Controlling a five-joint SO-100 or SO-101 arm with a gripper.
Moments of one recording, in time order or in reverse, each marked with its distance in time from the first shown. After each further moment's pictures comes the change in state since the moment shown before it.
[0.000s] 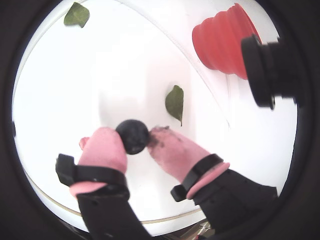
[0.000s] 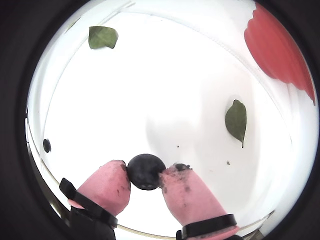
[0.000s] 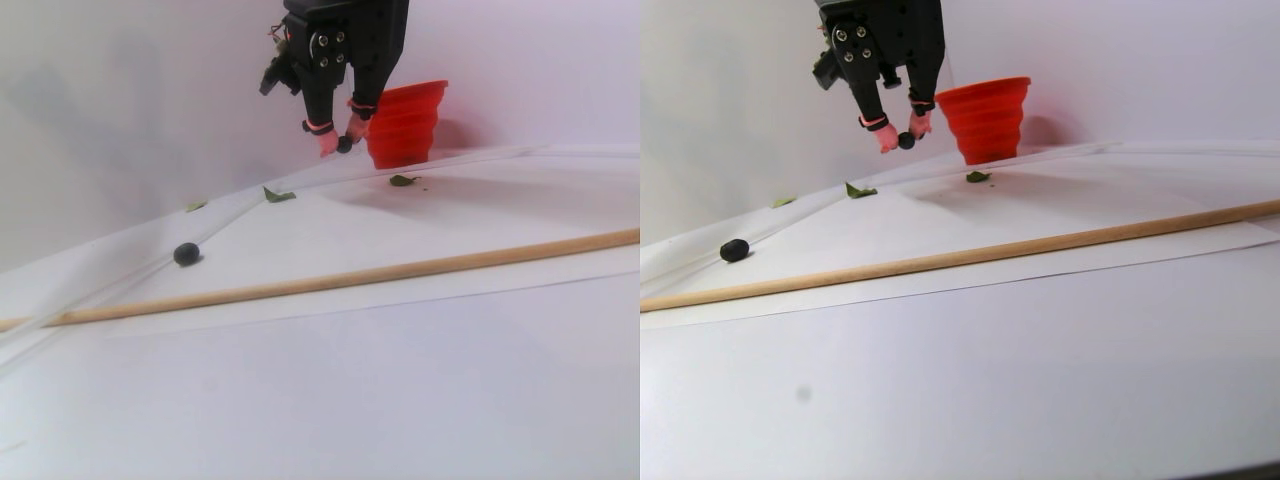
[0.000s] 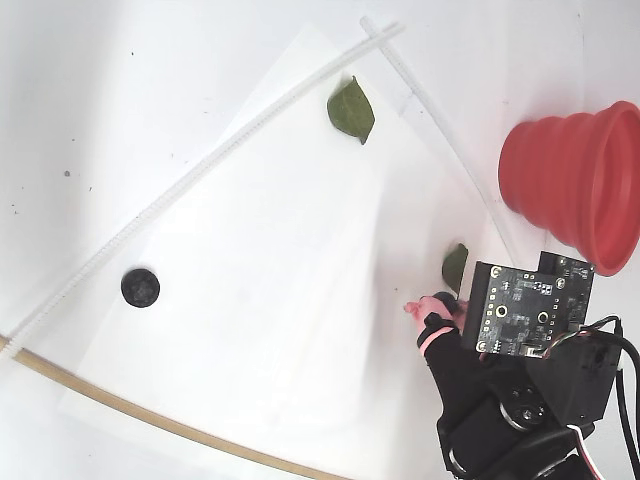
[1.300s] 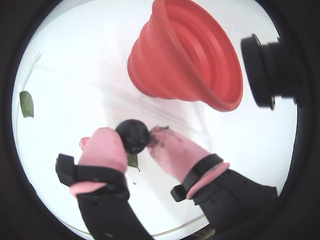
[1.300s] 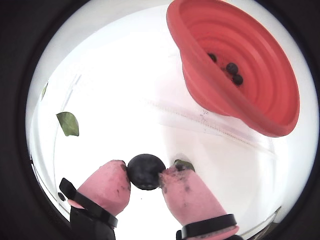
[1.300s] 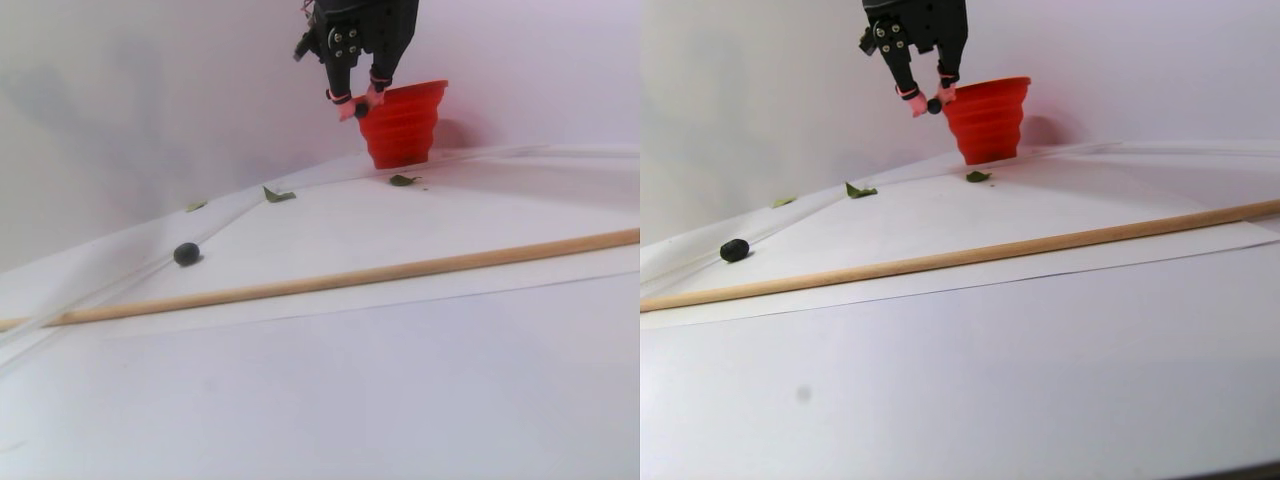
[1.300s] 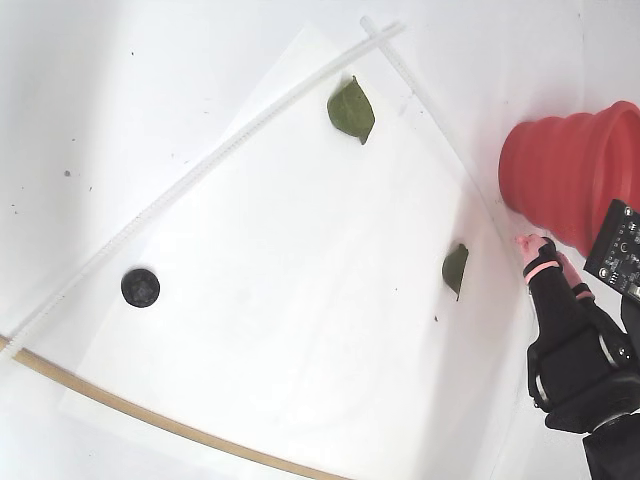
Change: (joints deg) arm 2.6 -5.5 -12.4 -7.2 10.1
